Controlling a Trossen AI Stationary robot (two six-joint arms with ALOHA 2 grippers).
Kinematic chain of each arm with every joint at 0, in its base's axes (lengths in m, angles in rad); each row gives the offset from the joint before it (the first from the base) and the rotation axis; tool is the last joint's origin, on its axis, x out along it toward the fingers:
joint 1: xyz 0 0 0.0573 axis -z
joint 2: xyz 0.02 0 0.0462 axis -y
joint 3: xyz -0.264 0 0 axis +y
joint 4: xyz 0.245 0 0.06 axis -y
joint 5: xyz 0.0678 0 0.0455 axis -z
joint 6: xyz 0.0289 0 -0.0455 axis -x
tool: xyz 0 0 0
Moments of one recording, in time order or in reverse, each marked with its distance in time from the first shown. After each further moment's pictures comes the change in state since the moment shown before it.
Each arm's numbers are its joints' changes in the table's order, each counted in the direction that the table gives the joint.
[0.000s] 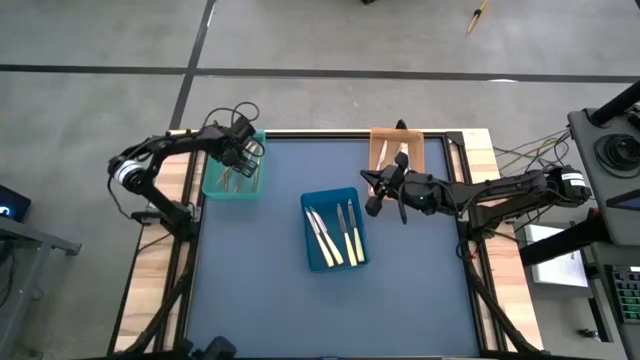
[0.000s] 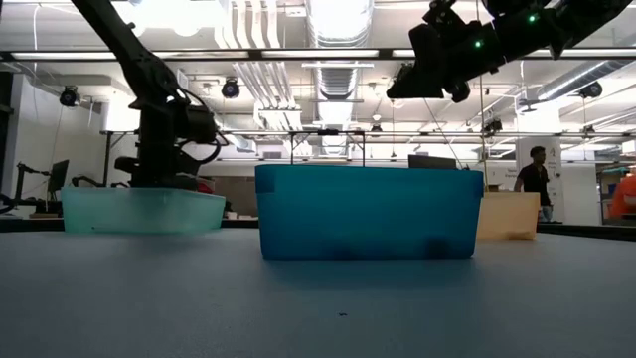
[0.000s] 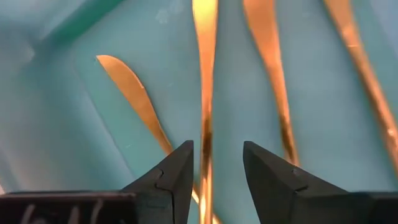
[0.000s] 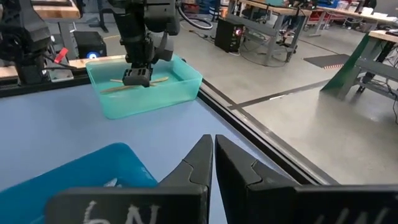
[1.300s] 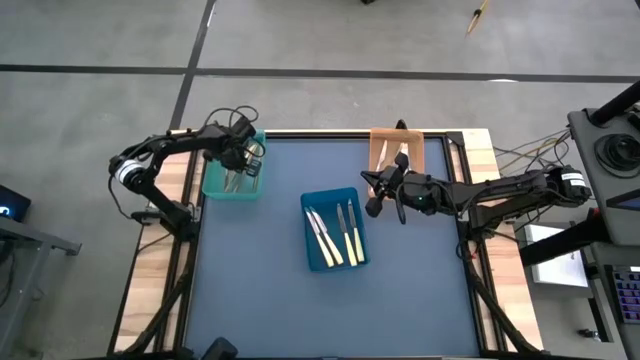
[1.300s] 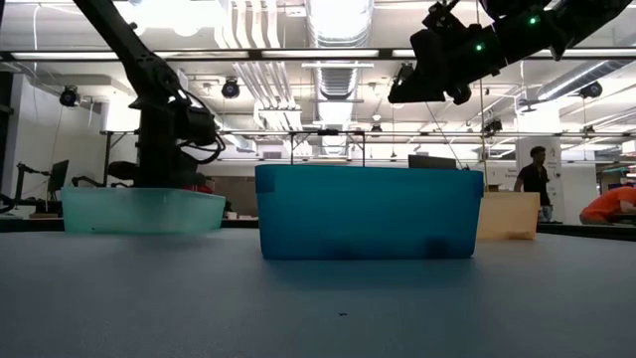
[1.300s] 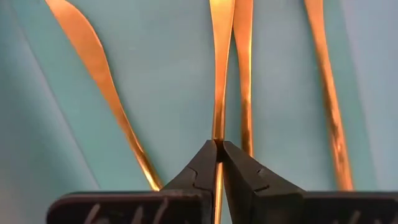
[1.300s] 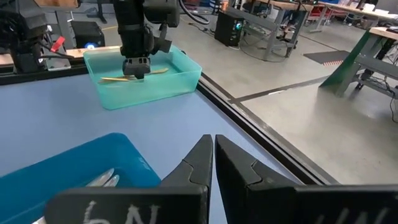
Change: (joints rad) left arm 0.001 -0.011 -0.018 -0.058 0.136 0.196; right arm 0.000 0.000 0.001 -0.033 0.000 0.003
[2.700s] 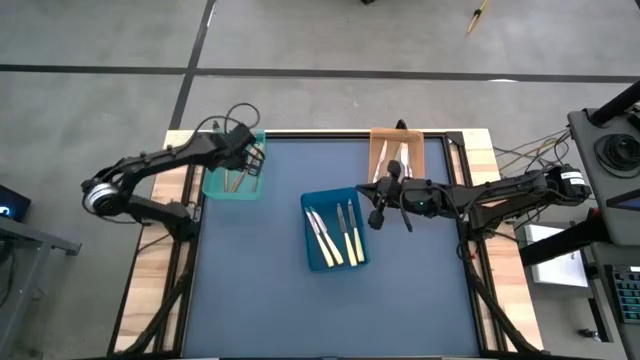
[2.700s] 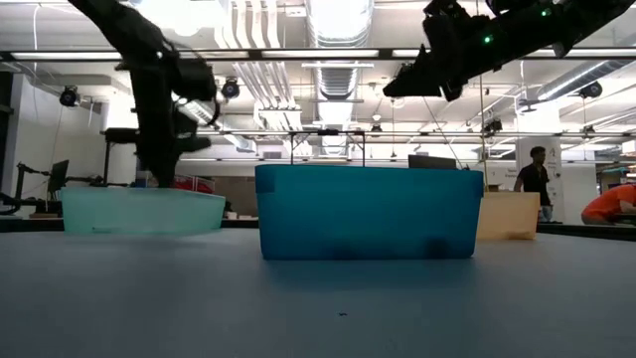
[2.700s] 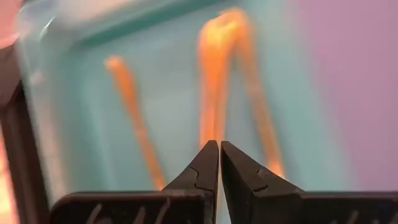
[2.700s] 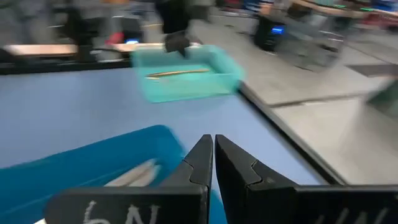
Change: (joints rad) left arm 0.189 0.261 0.026 -0.034 -0.181 0.187; right arm -0.048 0.000 0.001 0.002 -0.122 0.042
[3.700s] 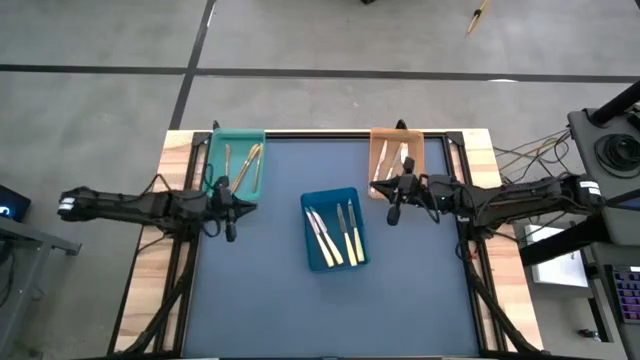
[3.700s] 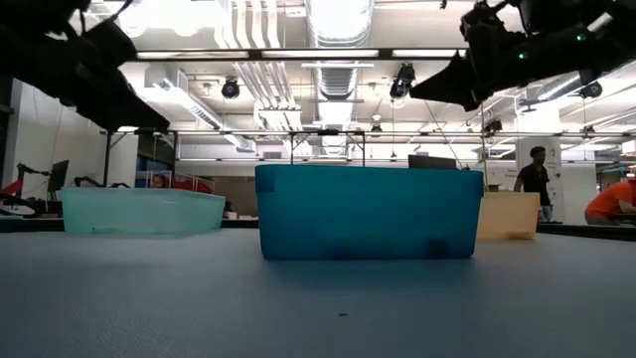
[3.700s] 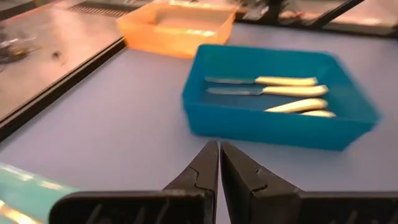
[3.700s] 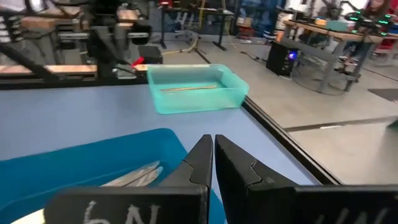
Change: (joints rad) left arm 0.791 0.925 0.583 0.483 0.012 -0.321; right arm 0.097 0.193 0.221 0.165 -0.168 0.051
